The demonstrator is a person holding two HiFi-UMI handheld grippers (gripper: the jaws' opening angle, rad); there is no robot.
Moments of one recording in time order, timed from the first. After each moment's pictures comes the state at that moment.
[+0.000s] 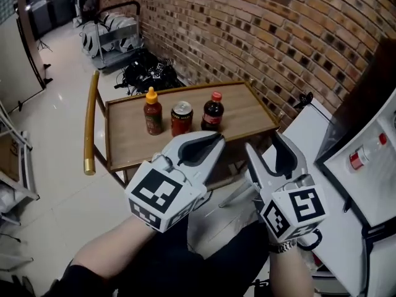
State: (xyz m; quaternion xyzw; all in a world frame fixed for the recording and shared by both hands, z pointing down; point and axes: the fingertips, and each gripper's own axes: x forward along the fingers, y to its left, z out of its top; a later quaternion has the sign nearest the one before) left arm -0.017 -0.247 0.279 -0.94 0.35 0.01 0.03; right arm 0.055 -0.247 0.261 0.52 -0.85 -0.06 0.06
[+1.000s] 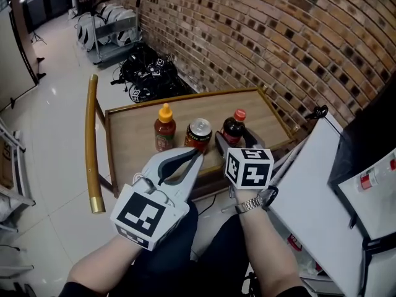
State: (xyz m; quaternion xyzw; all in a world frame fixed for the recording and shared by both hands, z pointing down) left arm -0.111 -0.300 0.309 -0.92 0.40 -0.01 0.00; right arm -0.020 -0.430 0.407 0.56 -0.80 0.09 0.18
